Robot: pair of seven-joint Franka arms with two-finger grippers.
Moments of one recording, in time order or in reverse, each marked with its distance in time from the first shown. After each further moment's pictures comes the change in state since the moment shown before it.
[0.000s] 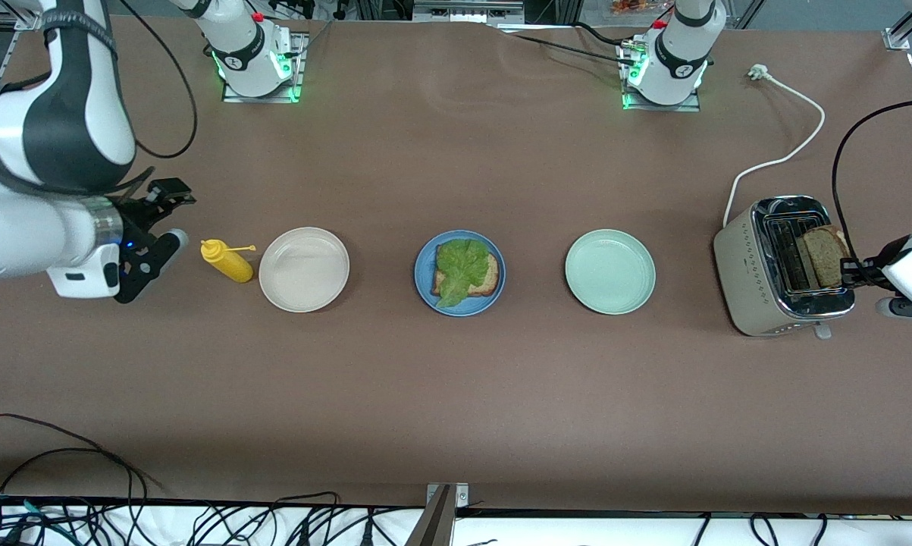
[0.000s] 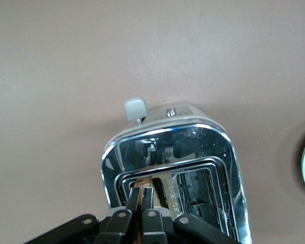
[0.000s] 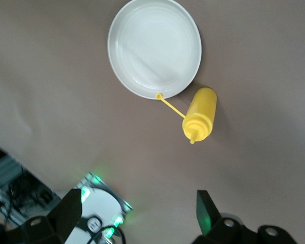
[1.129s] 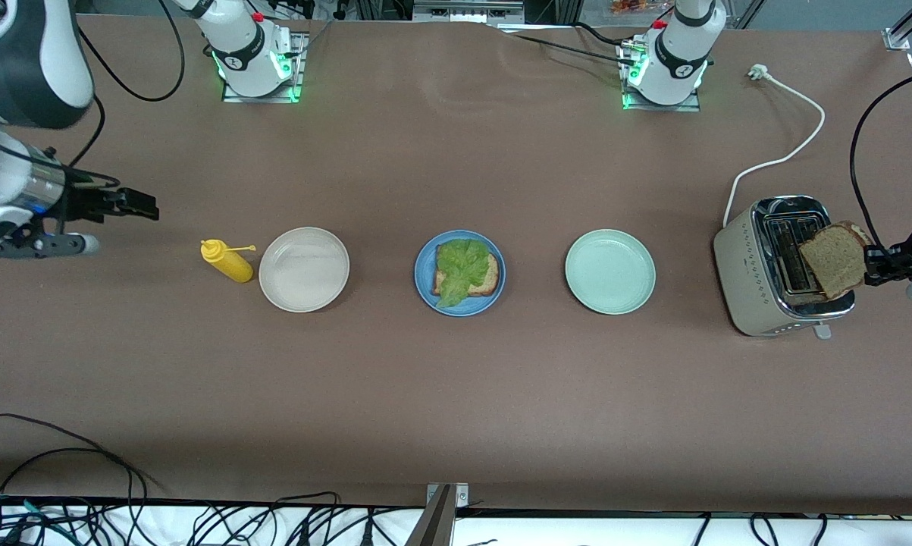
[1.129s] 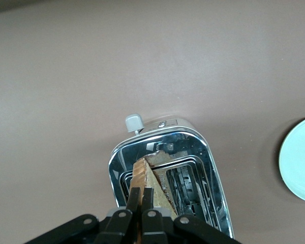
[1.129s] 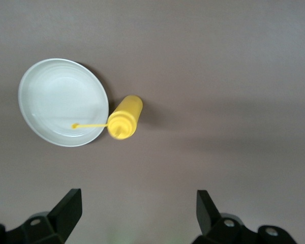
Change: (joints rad) left arm -0.023 -0.080 -0.003 0.033 -0.001 -0.034 0.031; right arm -0.157 -0.325 0.042 -0.459 -0.062 0.411 0.595
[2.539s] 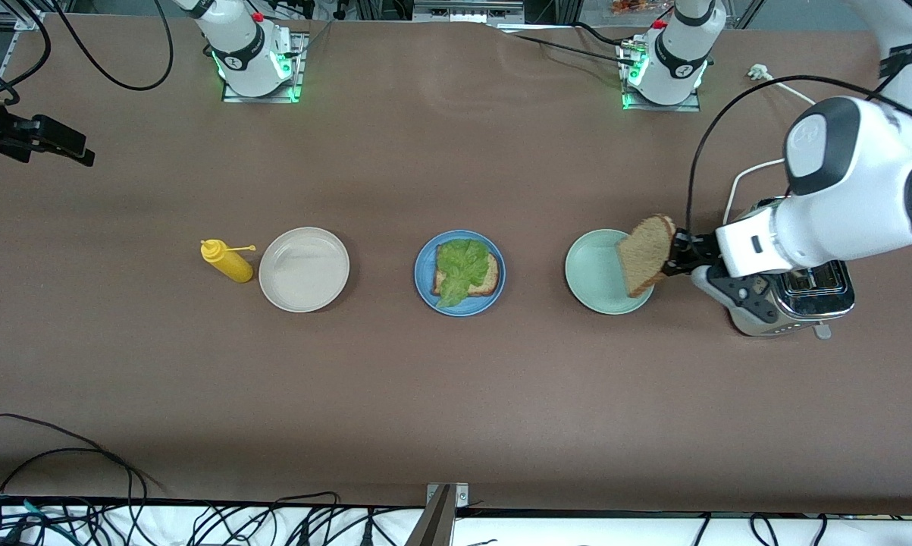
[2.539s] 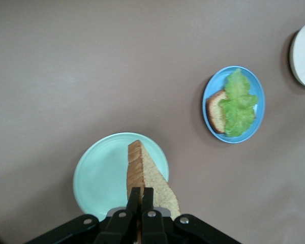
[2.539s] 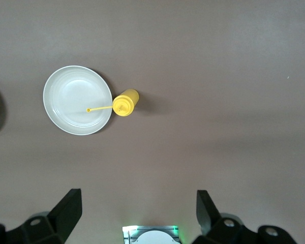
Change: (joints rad) left arm -0.030 0.055 -0.371 0.030 -0.344 -0.092 0.005; right arm -0.023 -0.123 -0.014 0.146 0.002 -0.208 0.058
